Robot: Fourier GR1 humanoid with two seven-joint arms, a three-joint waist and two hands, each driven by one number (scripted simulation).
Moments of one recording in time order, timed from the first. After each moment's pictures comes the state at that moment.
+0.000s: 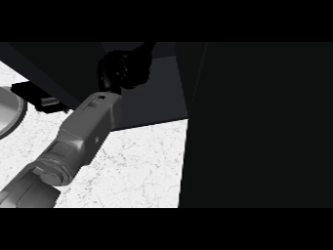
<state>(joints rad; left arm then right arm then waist) -1.15 0.08 -0.31 0.00 0.65 0.71 -0.58 -0.56 -0.16 -0.04 -2.38 -0.27 -0.01 0.83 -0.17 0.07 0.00</state>
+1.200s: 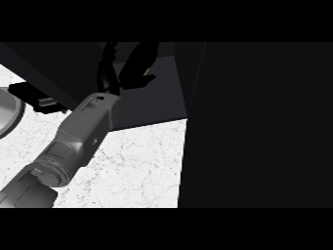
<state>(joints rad) -1.13 0.09 -0.34 -0.02 0.62 0.68 -0.51 -0.57 -0.16 -0.02 -2.38 -0.27 0.00 0.84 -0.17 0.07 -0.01</state>
